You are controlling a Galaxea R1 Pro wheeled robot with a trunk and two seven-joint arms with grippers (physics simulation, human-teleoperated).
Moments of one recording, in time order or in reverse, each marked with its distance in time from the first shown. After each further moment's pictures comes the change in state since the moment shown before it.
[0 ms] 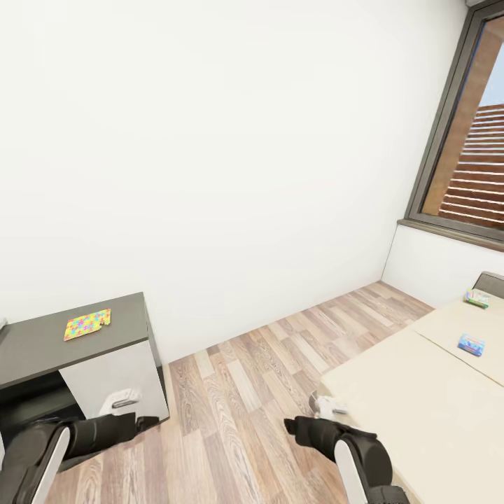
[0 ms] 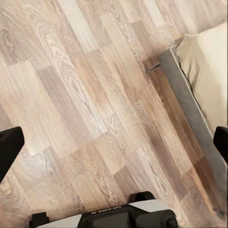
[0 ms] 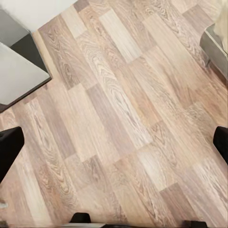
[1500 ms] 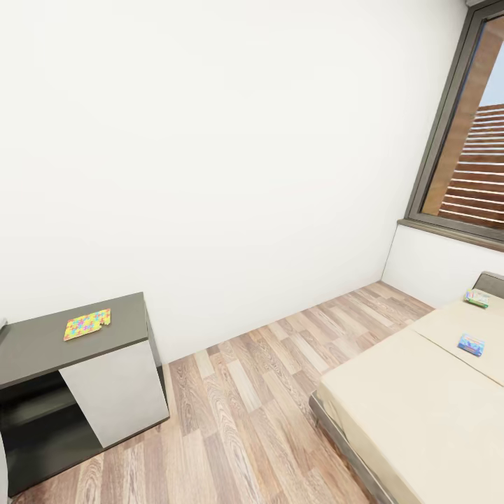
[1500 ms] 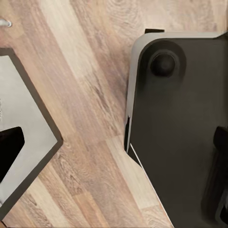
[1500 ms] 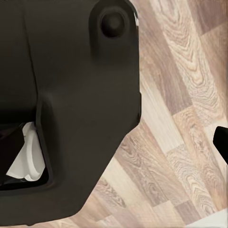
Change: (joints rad) left arm 0.150 -0.133 -0.225 1.358 -0.015 -1.087 0.726; right arm 0.100 -0.113 -0.065 1.558 0.161 -1.009 -0.013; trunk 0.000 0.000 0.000
